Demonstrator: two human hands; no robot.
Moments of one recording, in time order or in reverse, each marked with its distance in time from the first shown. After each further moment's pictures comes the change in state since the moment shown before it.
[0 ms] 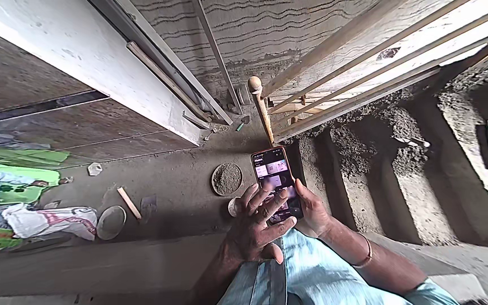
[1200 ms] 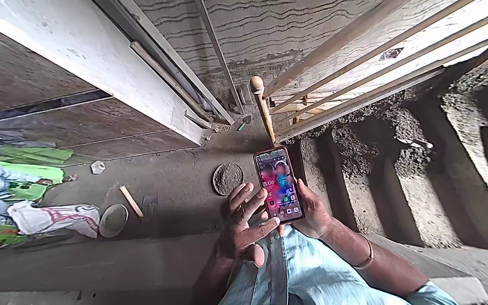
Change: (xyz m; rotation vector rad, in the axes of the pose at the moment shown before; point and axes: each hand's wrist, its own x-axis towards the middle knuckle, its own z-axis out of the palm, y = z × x) left_hand -0.014 -0.011 -0.008 -0.074 0.233 -0.010; right_hand -0.001 0.001 -0.011 0.043 -0.104 0.068
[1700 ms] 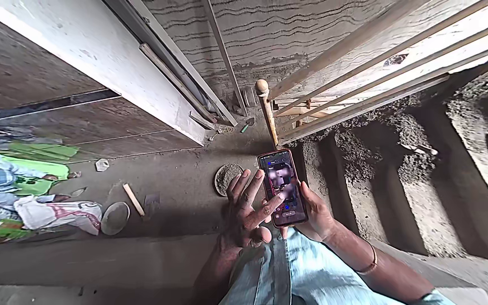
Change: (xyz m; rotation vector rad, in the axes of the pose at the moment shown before) left_hand 0.019 -0.011 0.000 0.230 -0.050 -0.080; right_hand 0.001 0.000 0.001 -0.006 -0.029 -0.003
